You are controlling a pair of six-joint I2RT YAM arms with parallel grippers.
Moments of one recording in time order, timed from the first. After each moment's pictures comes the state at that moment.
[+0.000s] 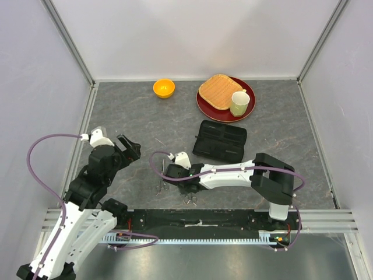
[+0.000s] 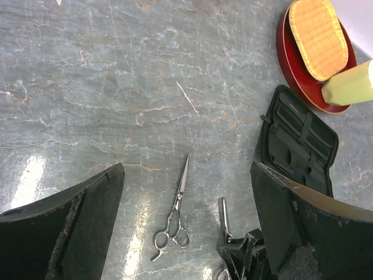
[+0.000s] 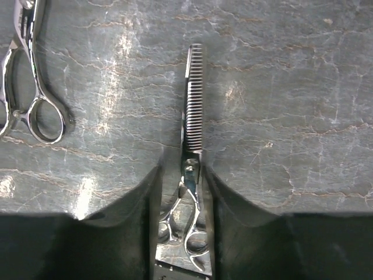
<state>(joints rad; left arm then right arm) -0.43 0.51 0.75 -0.73 -0.36 -0.72 1.27 1.85 1.16 -0.54 0.37 0.84</state>
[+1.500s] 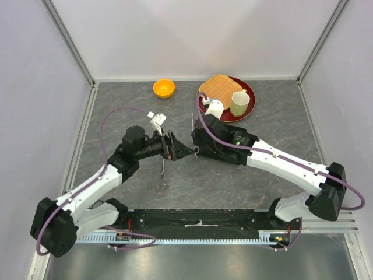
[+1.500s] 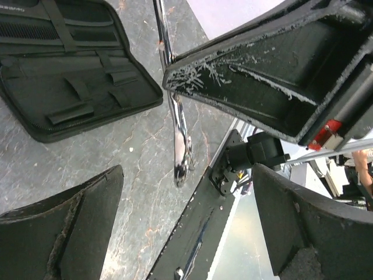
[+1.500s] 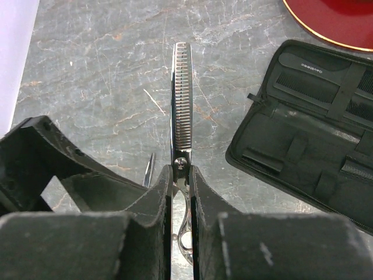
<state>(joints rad) -0.55 1.00 0.59 0.18 0.57 -0.69 0.99 1.41 1.28 -0.48 0.50 0.73</state>
